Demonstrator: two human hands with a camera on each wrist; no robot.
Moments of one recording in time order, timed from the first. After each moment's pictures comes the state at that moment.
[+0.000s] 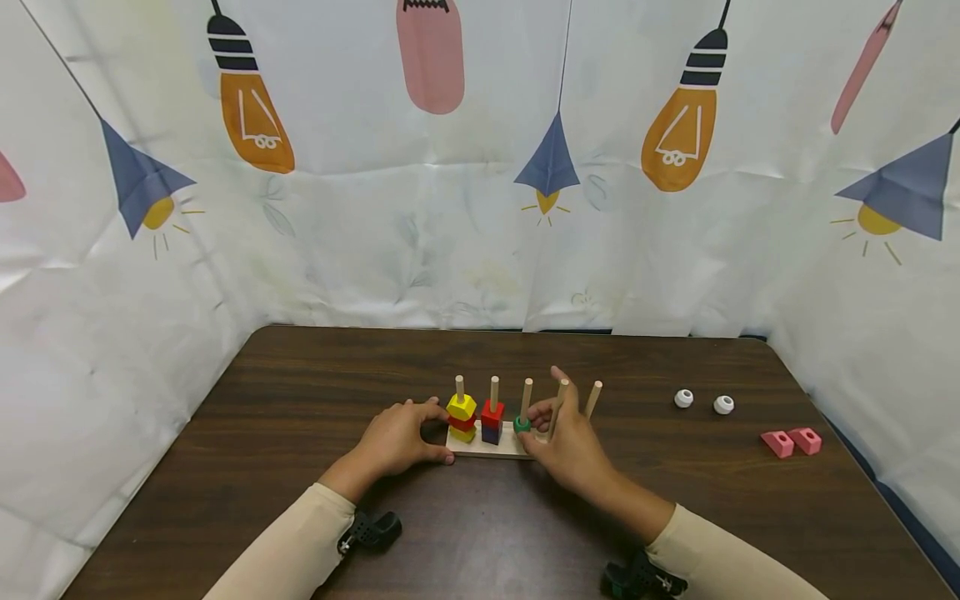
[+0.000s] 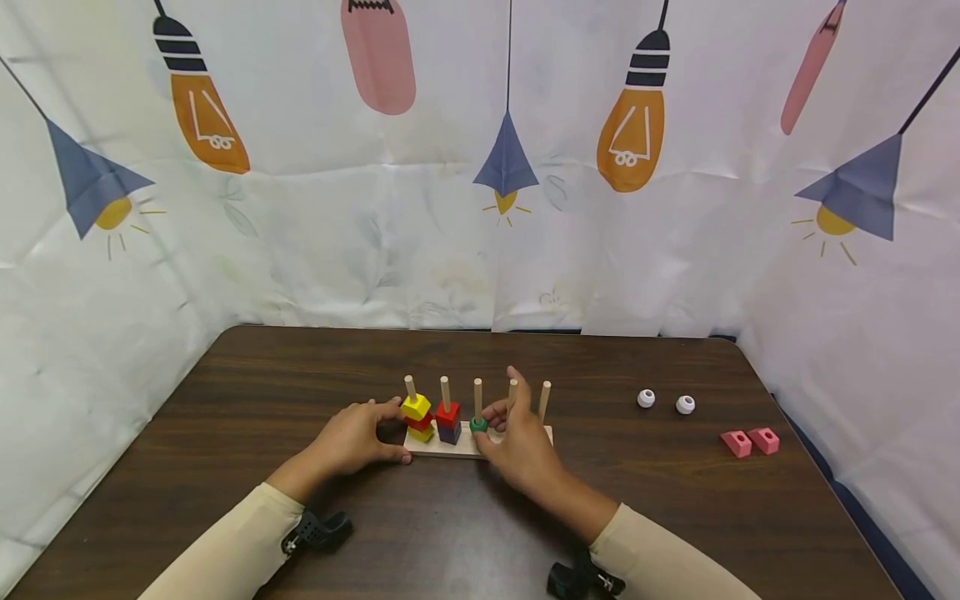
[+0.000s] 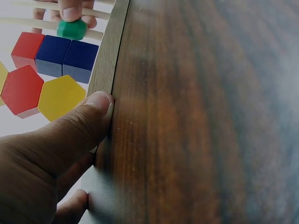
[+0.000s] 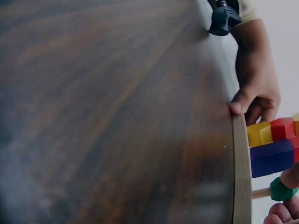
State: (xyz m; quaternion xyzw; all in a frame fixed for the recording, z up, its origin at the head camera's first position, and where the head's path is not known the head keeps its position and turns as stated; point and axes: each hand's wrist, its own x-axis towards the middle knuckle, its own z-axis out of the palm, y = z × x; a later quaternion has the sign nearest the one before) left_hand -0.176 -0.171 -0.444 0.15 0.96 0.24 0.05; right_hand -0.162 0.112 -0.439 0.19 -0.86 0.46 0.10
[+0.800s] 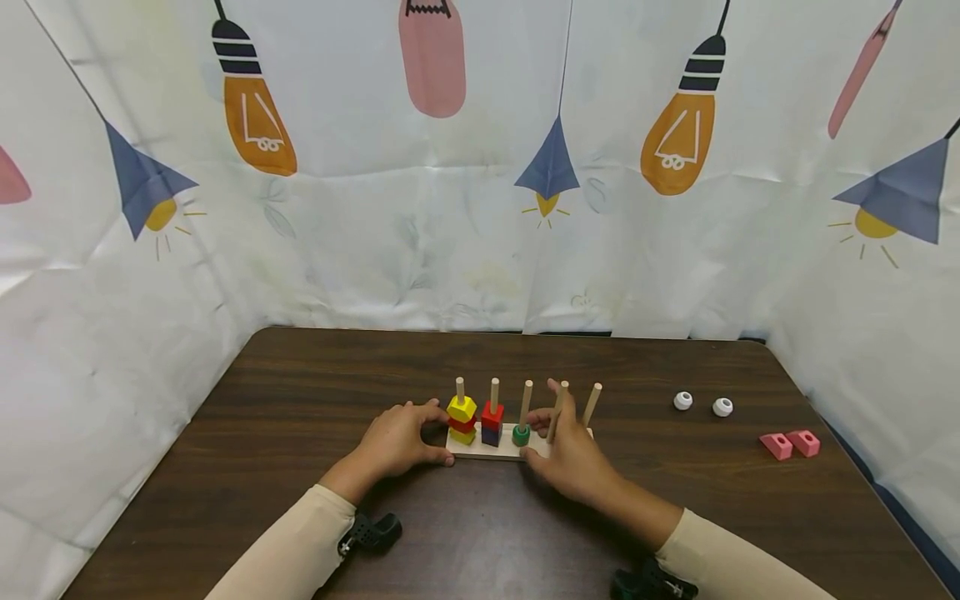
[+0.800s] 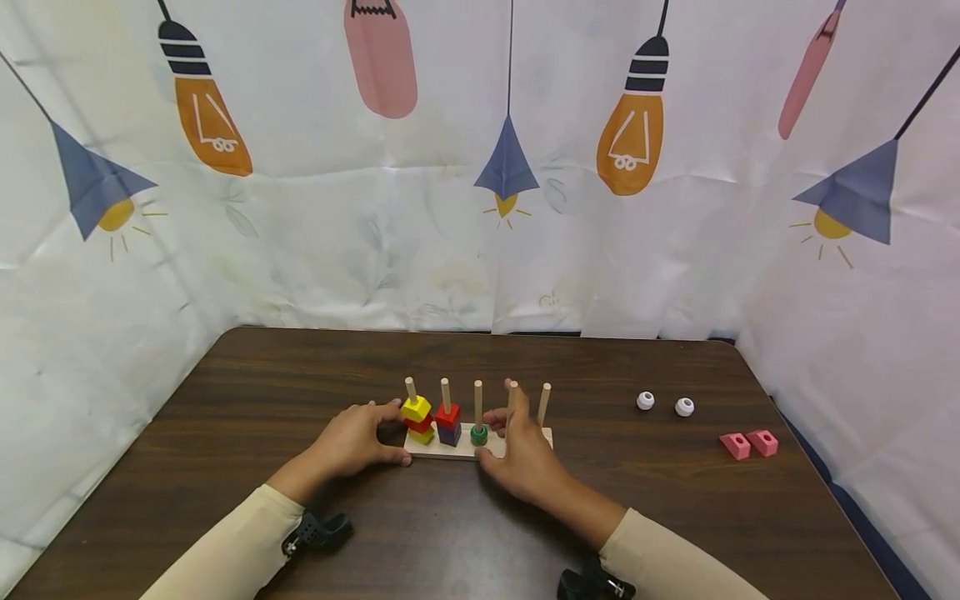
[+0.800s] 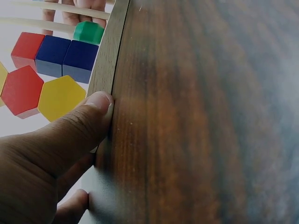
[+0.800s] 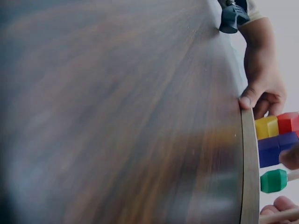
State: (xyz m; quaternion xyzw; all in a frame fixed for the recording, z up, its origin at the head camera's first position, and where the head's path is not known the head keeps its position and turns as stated) left_hand -0.176 -0.171 -0.443 0.15 0.96 0.23 0.05; right_hand -0.157 0.122 -0.450 0.20 -0.86 0.46 0.03
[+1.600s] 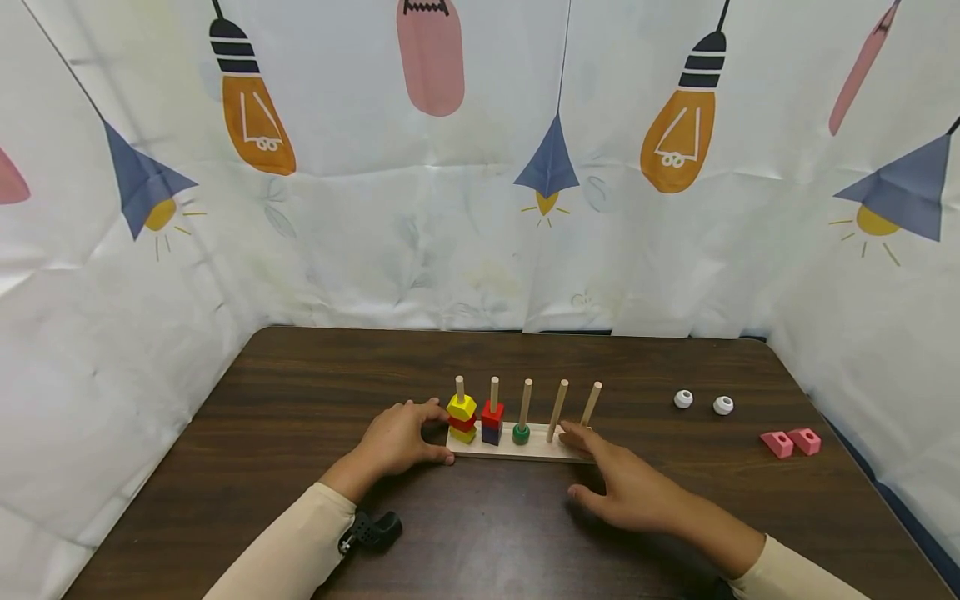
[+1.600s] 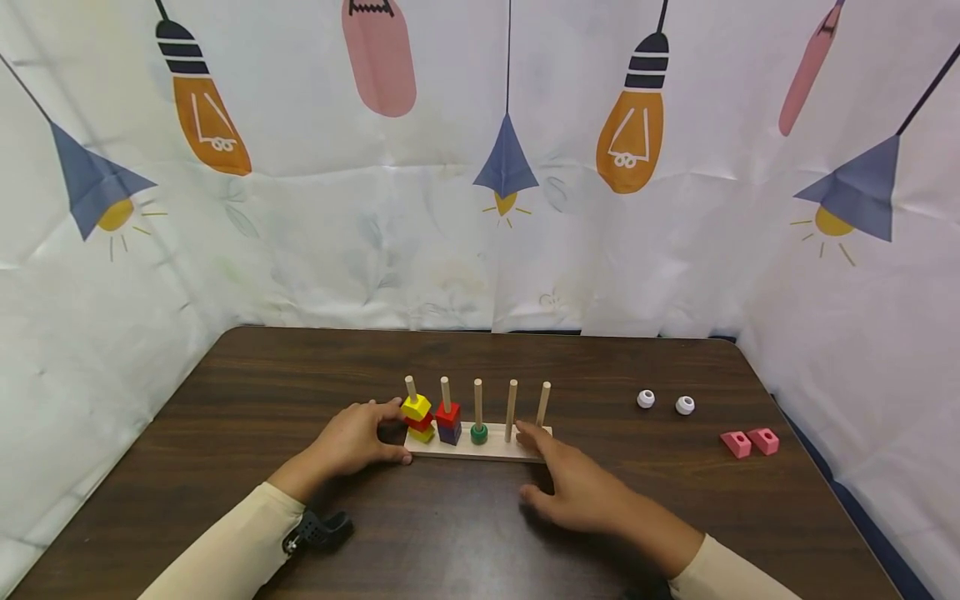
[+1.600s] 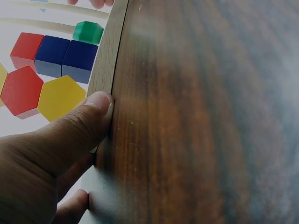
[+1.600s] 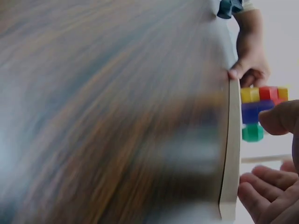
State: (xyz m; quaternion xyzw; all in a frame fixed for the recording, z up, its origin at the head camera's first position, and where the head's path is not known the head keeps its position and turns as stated) left_hand -0.178 -0.170 -0.444 0.15 0.96 0.23 0.05; right_hand -0.131 0.194 -0.432 0.31 -0.90 0.29 -0.07
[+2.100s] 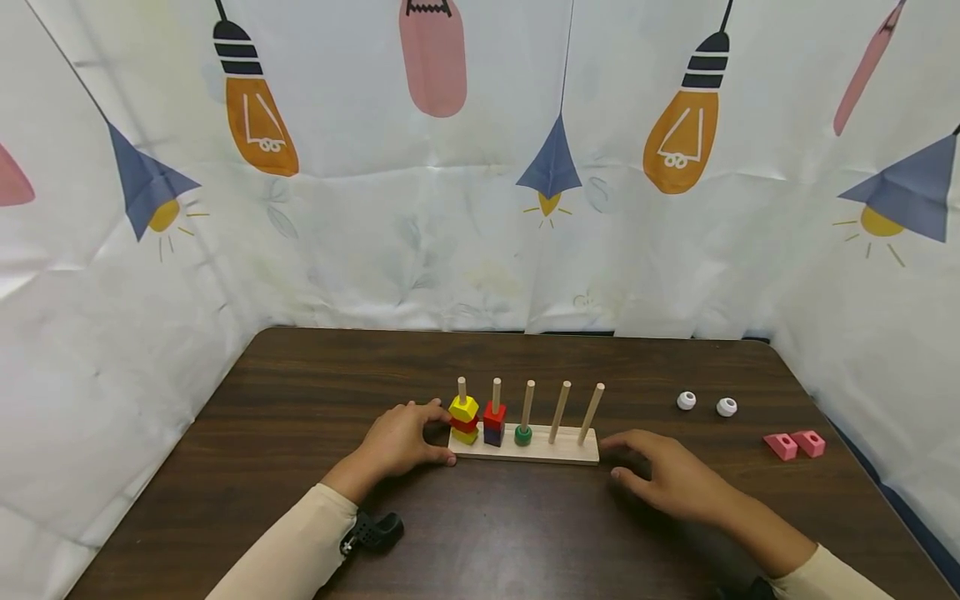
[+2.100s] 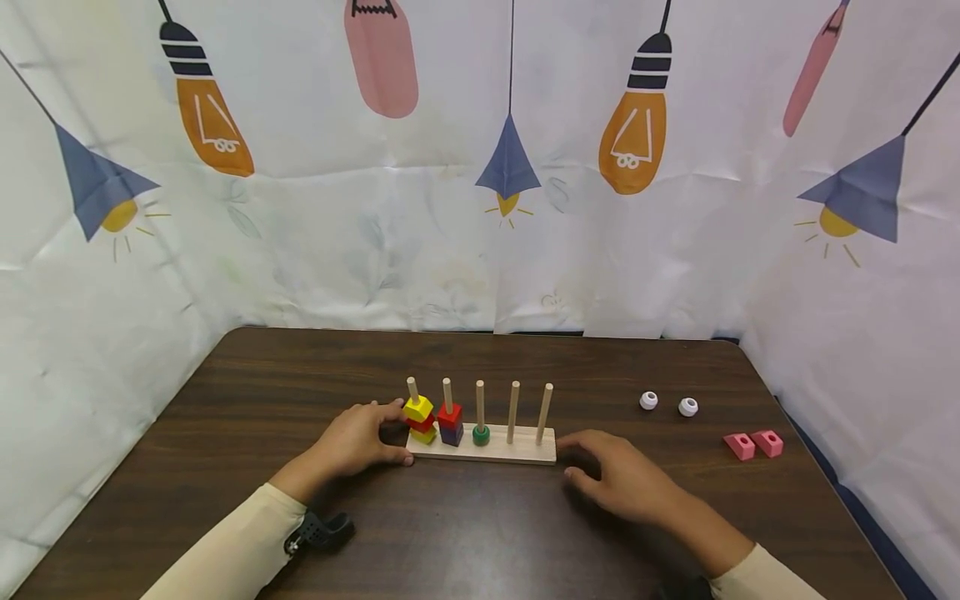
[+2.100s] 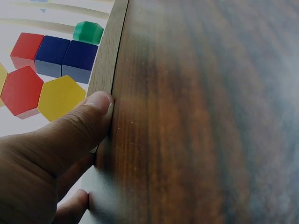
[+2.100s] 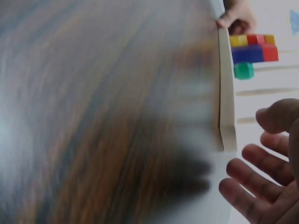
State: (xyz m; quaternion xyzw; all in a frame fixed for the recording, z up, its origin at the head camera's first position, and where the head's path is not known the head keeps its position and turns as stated) left_hand -0.178 -0.170 -0.445 0.15 0.96 0.23 0.06; right_hand -0.141 0.246 -0.434 0.31 -0.91 0.27 0.00
